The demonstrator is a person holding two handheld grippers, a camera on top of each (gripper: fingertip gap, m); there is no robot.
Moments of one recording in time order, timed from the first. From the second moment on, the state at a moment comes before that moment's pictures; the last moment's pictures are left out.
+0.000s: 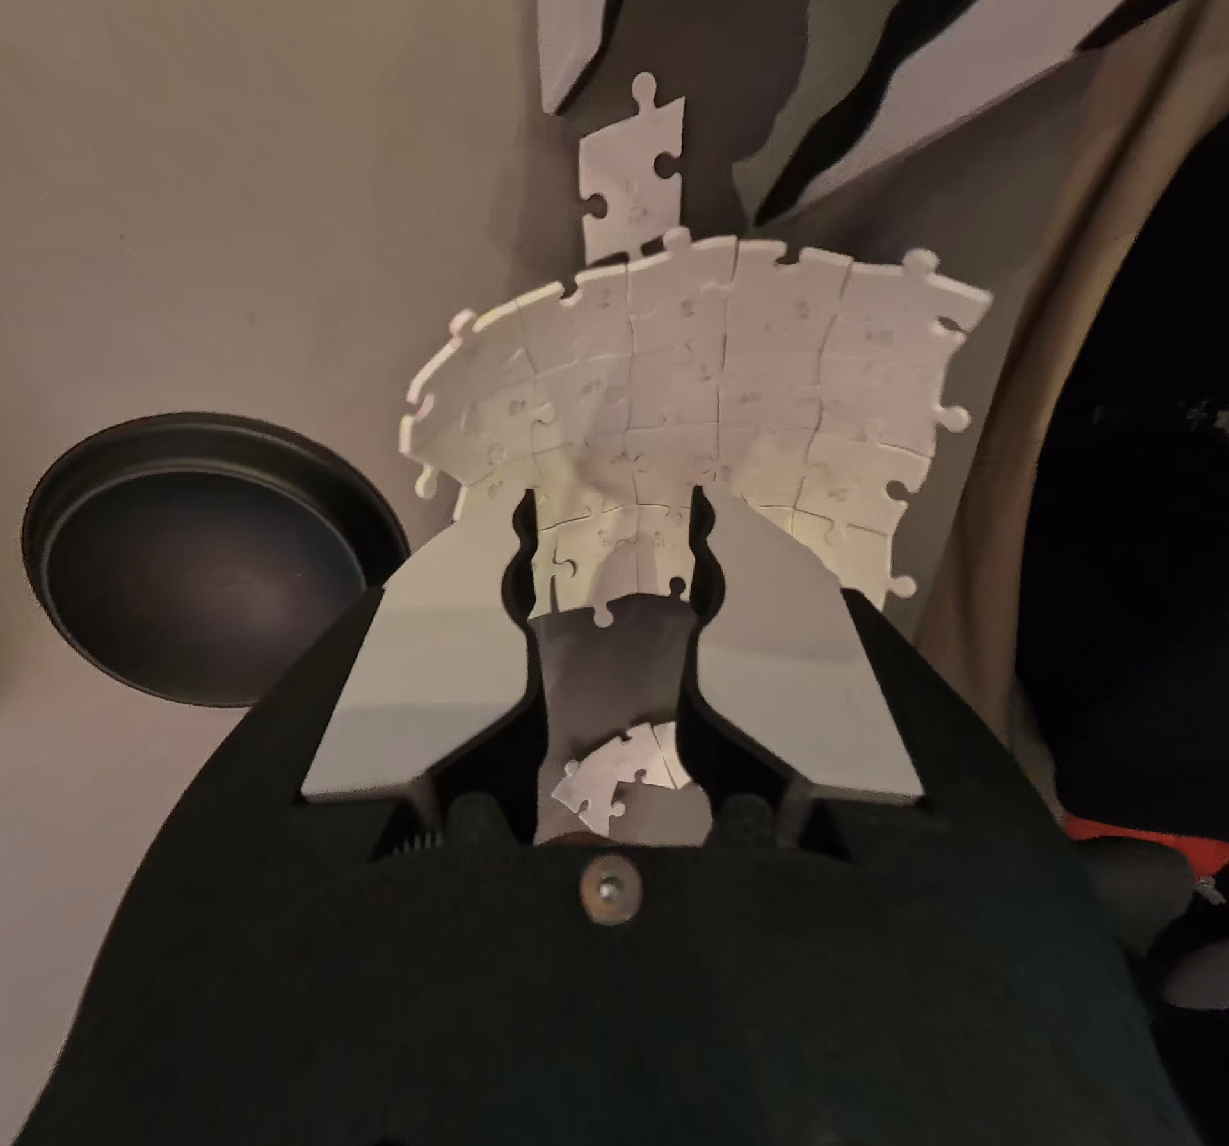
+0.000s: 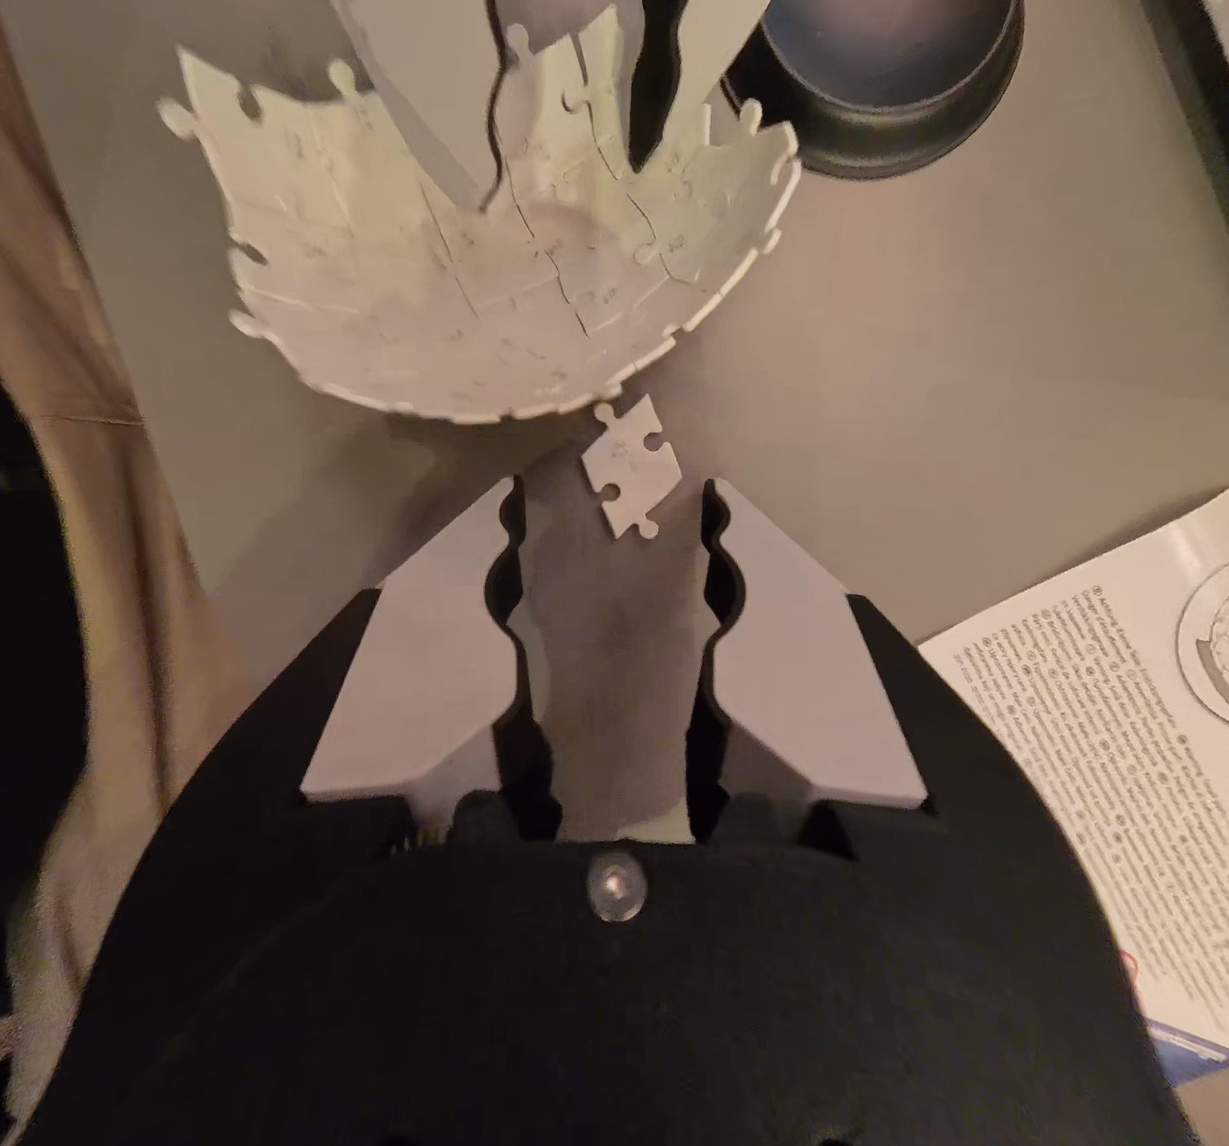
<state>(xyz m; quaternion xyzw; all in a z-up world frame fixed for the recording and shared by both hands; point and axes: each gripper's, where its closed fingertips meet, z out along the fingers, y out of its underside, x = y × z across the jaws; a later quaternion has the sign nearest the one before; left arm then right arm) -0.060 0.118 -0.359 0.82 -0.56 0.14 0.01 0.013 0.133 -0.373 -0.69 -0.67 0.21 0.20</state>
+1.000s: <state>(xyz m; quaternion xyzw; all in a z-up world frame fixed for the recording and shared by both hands) -0.022 0.129 -0.365 0.77 -0.62 0.13 0.02 0.033 0.160 -0.329 -0.64 -0.69 0.26 0.22</state>
